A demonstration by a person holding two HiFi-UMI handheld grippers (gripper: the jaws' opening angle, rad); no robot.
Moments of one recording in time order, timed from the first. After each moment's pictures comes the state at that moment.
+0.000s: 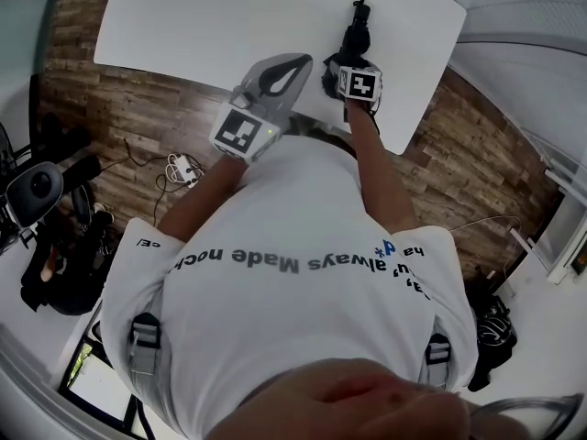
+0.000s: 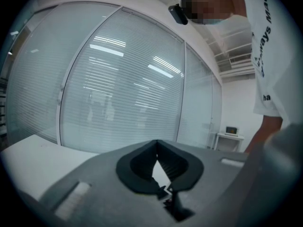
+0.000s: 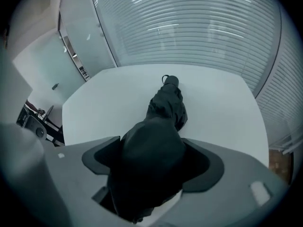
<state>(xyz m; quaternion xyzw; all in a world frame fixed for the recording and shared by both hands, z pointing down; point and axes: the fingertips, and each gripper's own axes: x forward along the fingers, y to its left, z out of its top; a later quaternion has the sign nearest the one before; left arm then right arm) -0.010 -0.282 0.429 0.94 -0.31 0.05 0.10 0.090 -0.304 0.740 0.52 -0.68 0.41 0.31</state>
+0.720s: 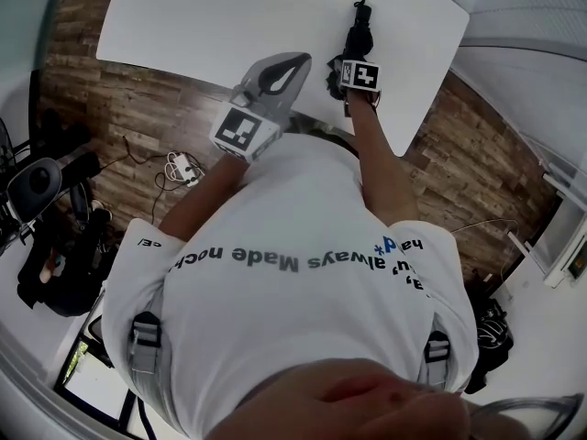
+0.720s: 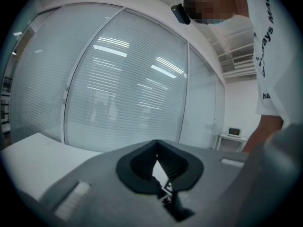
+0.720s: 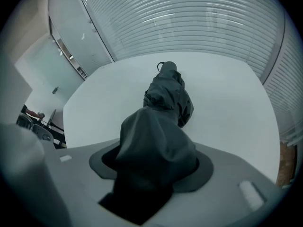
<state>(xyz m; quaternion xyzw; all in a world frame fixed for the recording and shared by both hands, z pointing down) -0.033 -0.282 0.426 0.94 -0.33 0.04 0.10 0.074 -0.306 0.761 0.50 -0.66 0.46 0.32</state>
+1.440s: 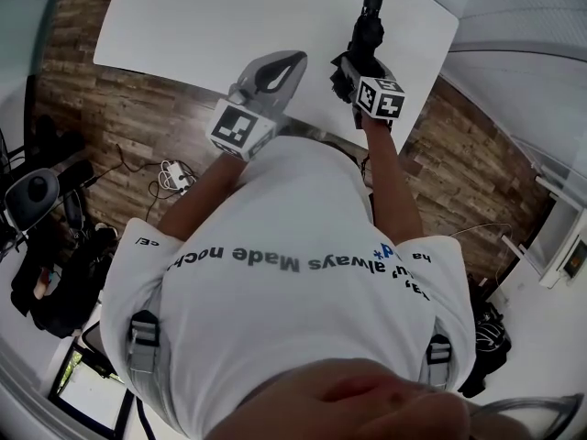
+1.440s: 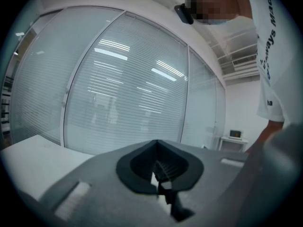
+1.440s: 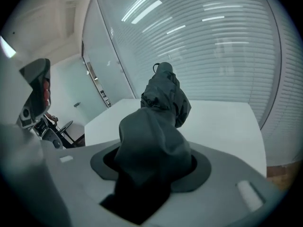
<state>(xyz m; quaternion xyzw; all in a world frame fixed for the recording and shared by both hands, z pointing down) -0.031 -0.285 0.405 0.94 -0.34 0.02 0.10 0.088 -0.320 0.623 0.49 -0.78 0.35 0.18</state>
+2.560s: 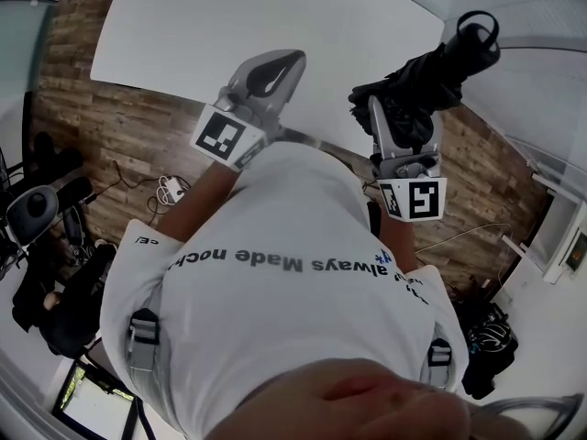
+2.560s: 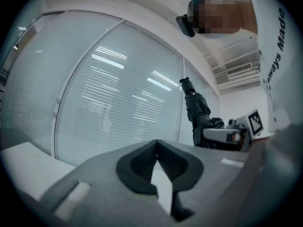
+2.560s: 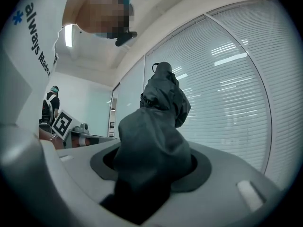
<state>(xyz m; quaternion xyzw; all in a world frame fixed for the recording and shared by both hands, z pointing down) -0.013 -0.291 0.344 0.95 -0.31 -0.03 0.09 0.109 -0.241 0.320 0.53 -0.85 0.00 0.00</state>
